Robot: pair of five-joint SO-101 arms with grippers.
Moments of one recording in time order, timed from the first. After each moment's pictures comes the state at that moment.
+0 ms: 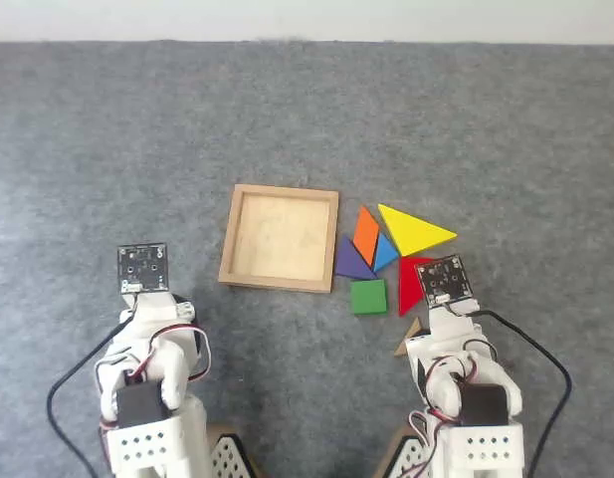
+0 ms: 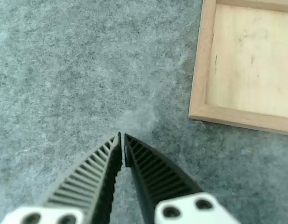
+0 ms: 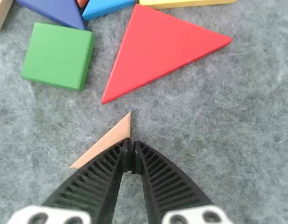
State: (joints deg) left arm -17.1 -103.1 97.1 67.5 0.7; right arm -5.8 -102.9 95.6 74.7 12.5
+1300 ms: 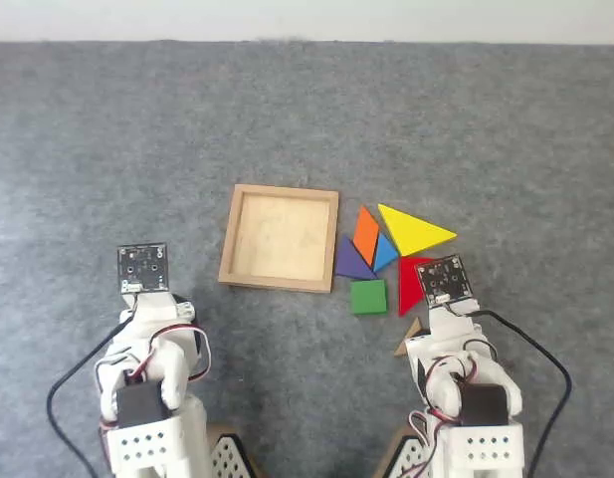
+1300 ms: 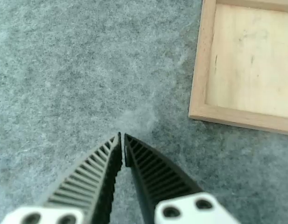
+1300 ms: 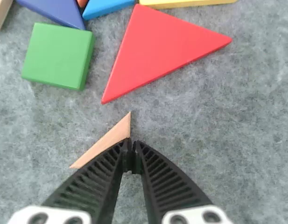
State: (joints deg) left arm -17.1 -103.1 97.1 67.5 0.7; right arm -5.8 -102.9 95.6 74.7 12.5
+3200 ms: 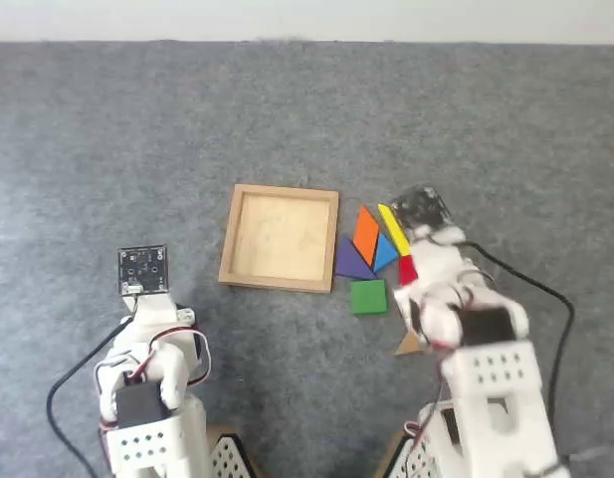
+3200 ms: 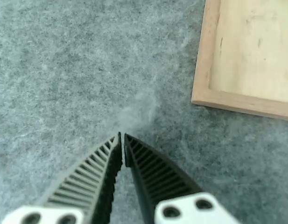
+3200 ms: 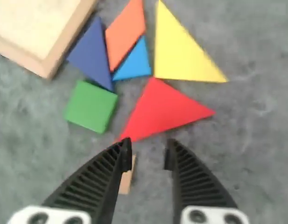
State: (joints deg) left arm -17.8 -103.1 97.1 71.0 0.7; right arm -12.5 -52.9 59.5 64.1 14.9
